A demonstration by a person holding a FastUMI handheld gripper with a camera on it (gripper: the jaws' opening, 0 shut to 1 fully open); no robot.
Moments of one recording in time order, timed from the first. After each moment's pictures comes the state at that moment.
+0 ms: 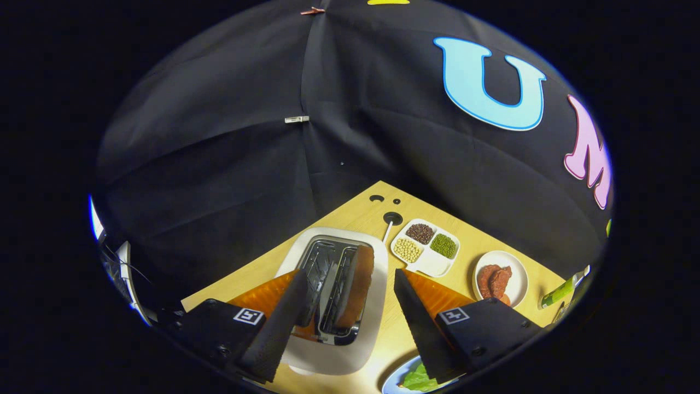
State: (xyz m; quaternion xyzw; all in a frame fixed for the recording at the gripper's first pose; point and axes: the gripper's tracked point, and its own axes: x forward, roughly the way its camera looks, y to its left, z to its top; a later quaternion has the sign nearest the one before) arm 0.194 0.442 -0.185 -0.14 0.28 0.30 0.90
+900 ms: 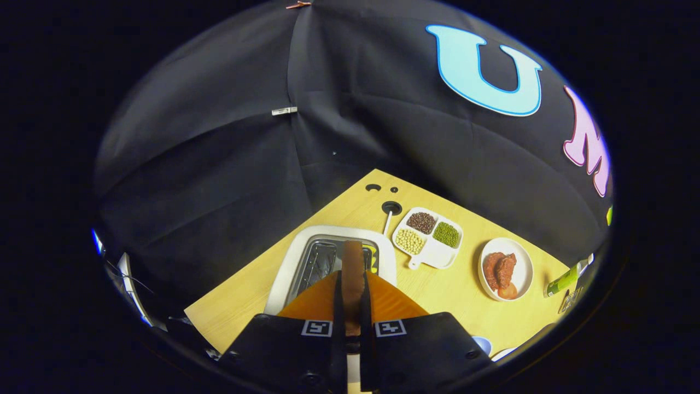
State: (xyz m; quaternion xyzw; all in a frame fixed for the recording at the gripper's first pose) arm 0.201 0.453 -0.183 -0.13 0.29 0.28 0.90
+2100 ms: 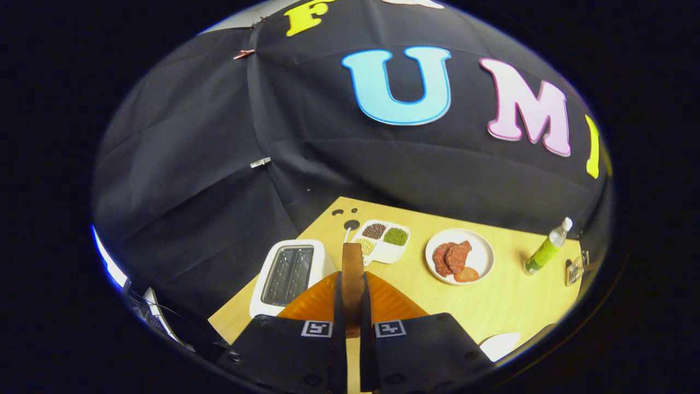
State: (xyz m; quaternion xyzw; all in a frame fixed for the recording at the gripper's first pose) arm 0.168 0.295 -0.111 -0.01 0.27 0.25 0.93
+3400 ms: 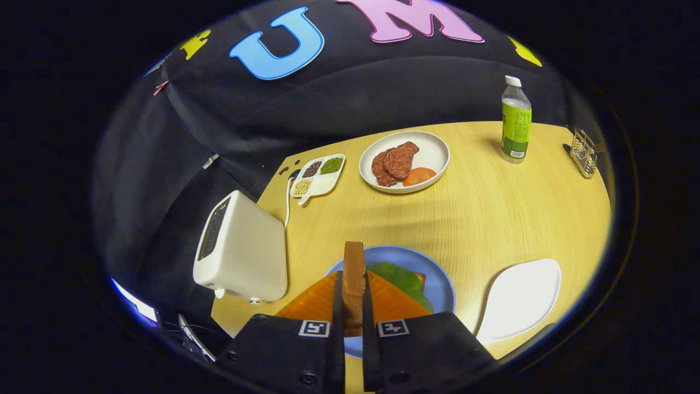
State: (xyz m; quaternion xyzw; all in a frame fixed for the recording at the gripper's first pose) arm 0.158 0.166 -0.241 0.13 0.39 0.18 0.89
